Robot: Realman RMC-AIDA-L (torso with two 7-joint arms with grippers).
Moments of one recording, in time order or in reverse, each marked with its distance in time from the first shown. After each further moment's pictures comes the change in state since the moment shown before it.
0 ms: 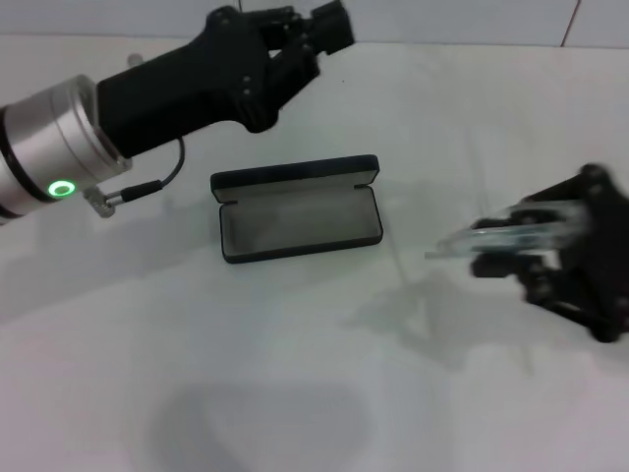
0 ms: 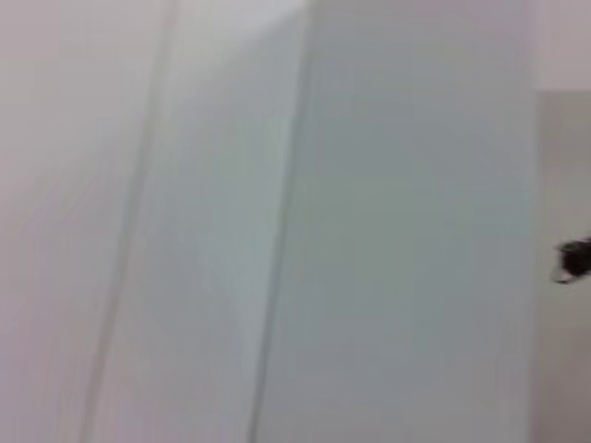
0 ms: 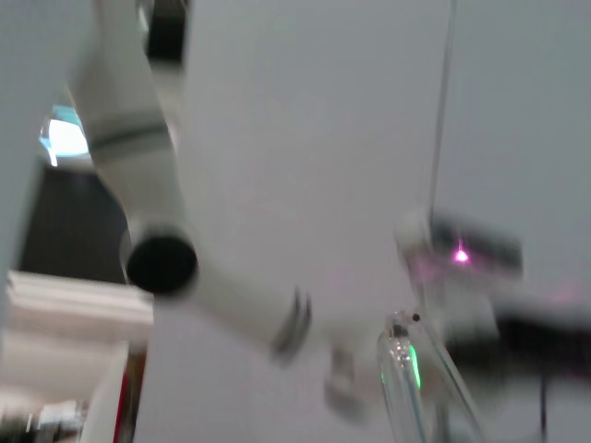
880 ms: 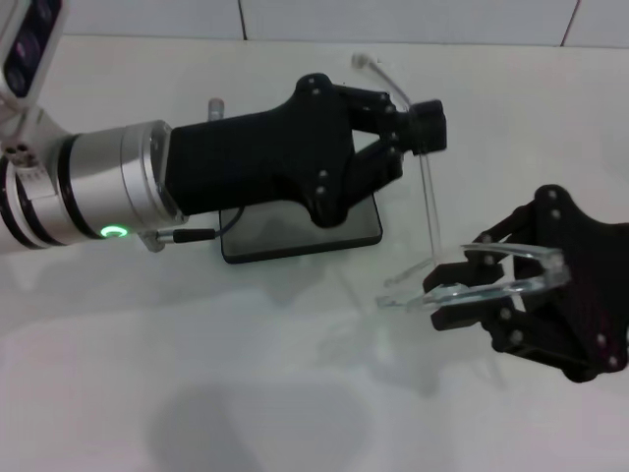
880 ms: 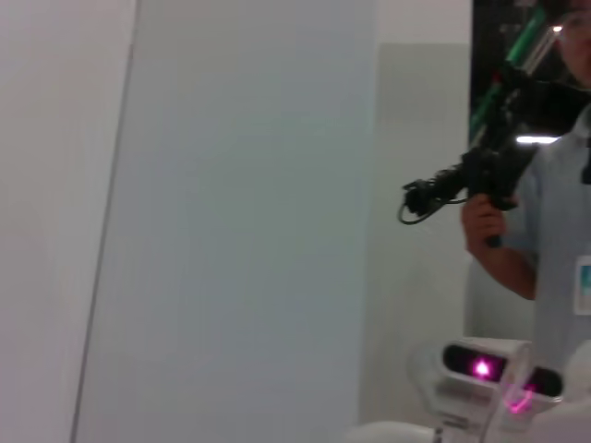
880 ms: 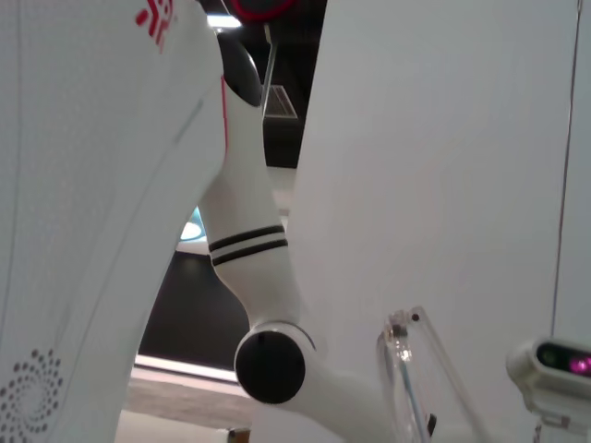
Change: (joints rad) left arm -0.031 0.003 0.169 0.015 0.013 0.073 0.049; right arm 0.047 -0.005 -0.222 0.003 0.153 -0.015 0.013
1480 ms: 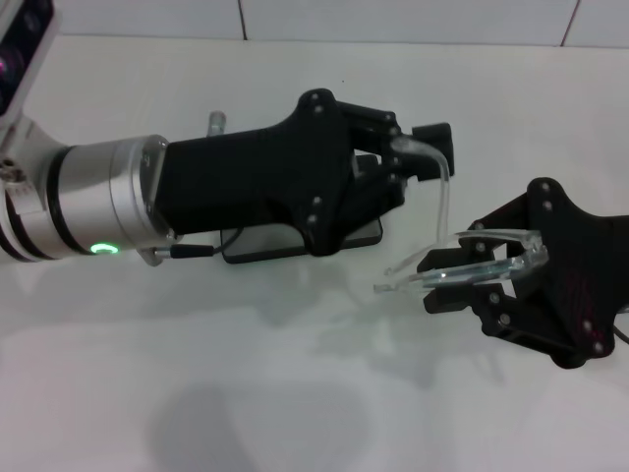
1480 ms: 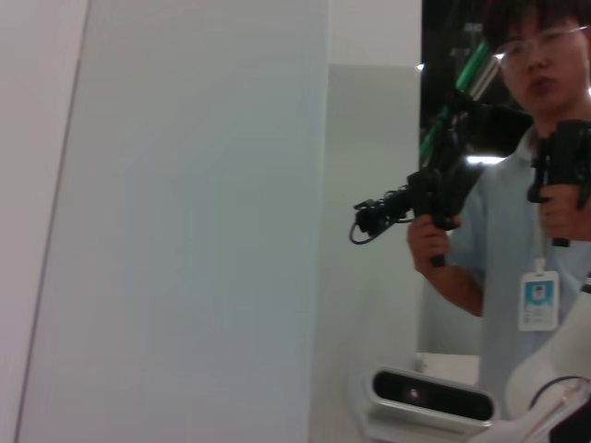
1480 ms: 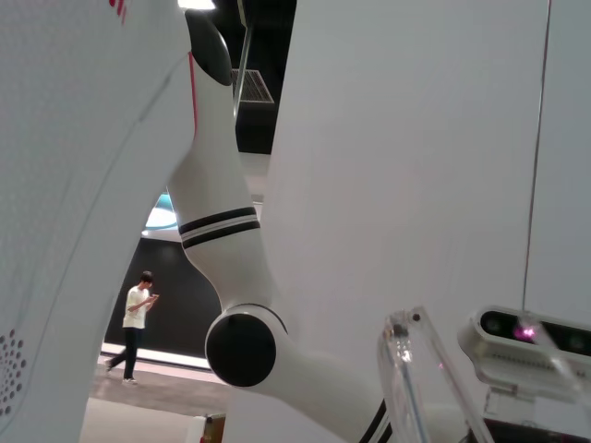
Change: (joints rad) left arm 0.007 -0.002 0.009 0.003 -0.009 0.076 0.006; right arm -0.009 0.000 0.000 0.001 0.002 0.038 0.001
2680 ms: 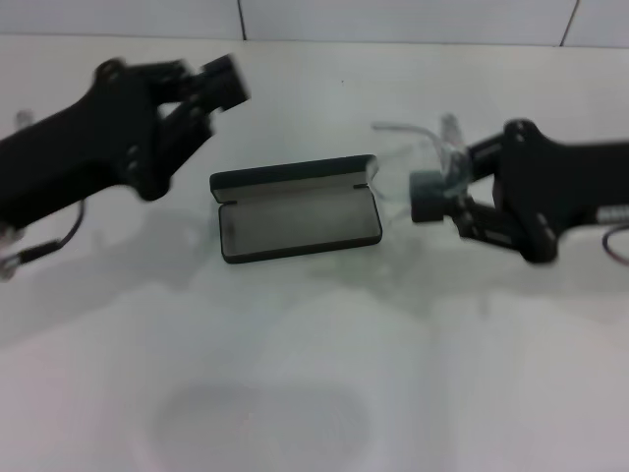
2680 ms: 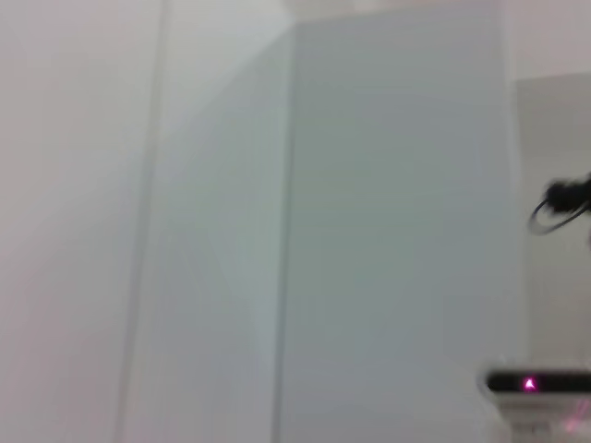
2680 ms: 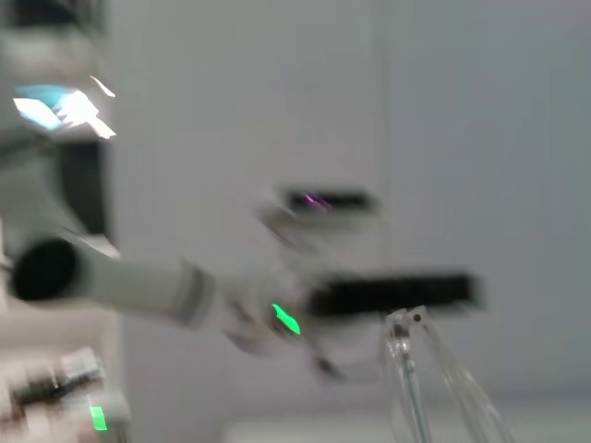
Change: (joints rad) left arm 0.211 0.014 -0.283 0.089 0.049 -0.010 -0.010; right arm 0.014 -0.039 0.047 -0.199 -0.132 0.233 0.417
